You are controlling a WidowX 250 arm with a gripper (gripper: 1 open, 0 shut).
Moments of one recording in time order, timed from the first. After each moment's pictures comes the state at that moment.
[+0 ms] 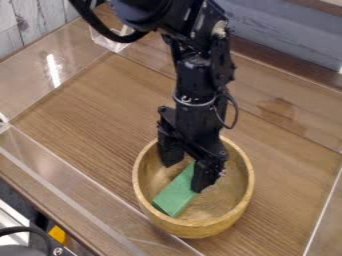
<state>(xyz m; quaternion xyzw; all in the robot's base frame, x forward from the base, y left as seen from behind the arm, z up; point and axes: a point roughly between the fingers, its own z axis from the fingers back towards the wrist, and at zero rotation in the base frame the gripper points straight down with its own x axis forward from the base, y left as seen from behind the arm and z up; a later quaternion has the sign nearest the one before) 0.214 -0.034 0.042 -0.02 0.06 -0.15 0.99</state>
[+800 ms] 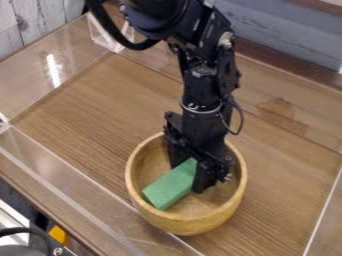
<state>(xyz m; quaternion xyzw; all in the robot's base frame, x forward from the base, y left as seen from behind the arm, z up) 0.218 -0.042 0.029 -0.03 0.06 -0.15 0.99</state>
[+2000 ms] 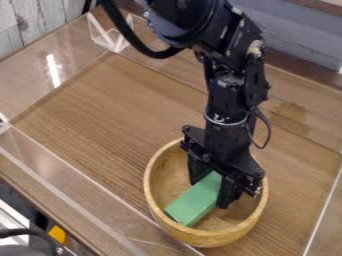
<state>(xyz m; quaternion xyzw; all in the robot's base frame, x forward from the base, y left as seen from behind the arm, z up) 0.208 -0.073 0.035 -0.04 0.08 -0.12 0.99</state>
